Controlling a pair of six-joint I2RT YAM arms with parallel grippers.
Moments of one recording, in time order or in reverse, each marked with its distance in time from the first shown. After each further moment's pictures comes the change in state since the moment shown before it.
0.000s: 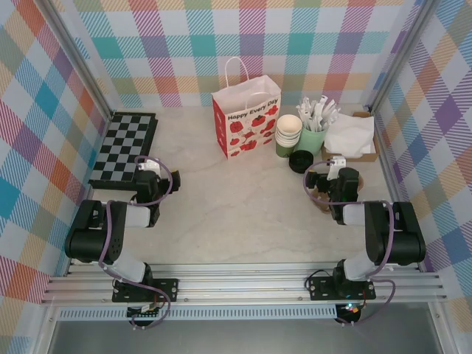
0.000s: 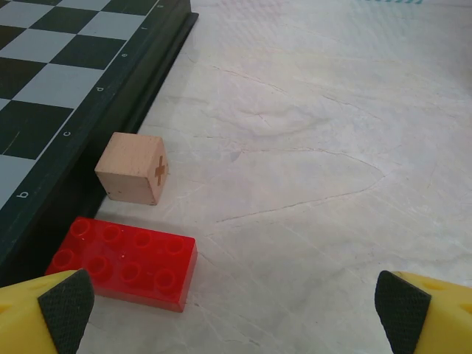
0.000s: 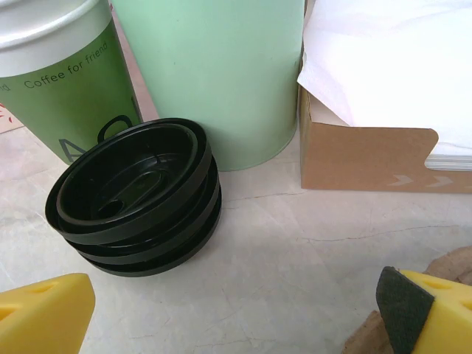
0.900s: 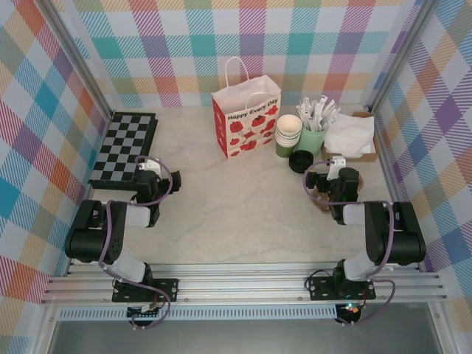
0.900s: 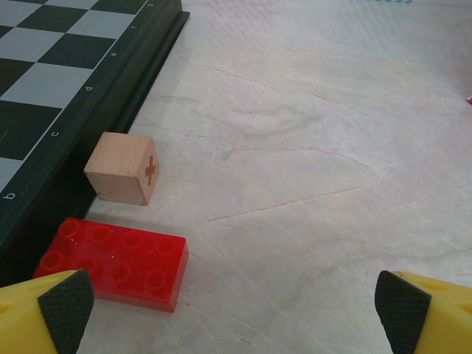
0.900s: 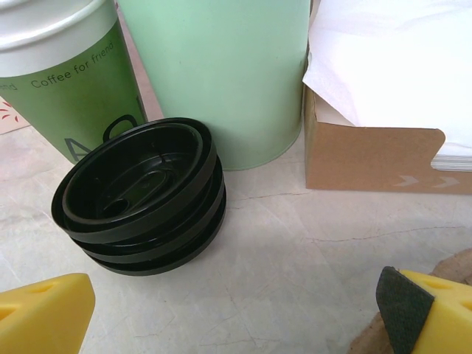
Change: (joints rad) left arm 0.000 0.000 0.000 0.000 0.019 0.000; right arm -0.005 0.000 0.000 0.000 -0.016 0.000
